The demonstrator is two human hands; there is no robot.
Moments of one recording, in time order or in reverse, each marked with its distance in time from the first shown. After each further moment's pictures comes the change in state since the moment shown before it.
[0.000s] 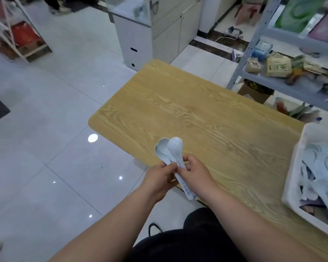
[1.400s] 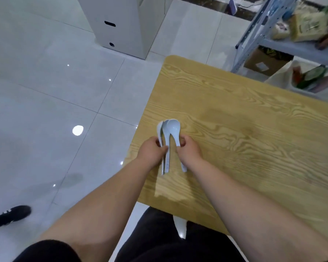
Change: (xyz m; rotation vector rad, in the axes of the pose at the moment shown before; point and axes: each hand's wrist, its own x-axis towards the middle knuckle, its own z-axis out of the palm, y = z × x) left_hand 0.322 0.281 -0.221 1.131 0.078 0.080; right_hand 0.389 -0.152 0.162 -0.095 0.296 0.366
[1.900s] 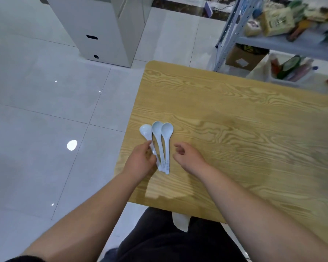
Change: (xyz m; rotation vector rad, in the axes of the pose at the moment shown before) left_hand -0.039 -0.010 -0.004 0.194 0.011 0.260; right_hand -0.044 0.032 -0.038 0.000 -0.119 -0.076
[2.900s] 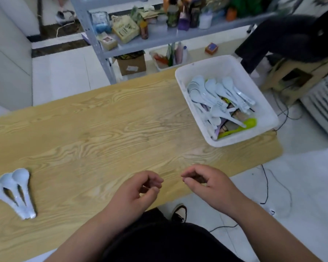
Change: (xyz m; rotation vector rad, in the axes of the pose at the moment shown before) left_hand -0.202 0.339 0.274 -0.165 -0.549 0.510; right_hand -0.325 0.335 -0.294 0.358 0.388 -0.165
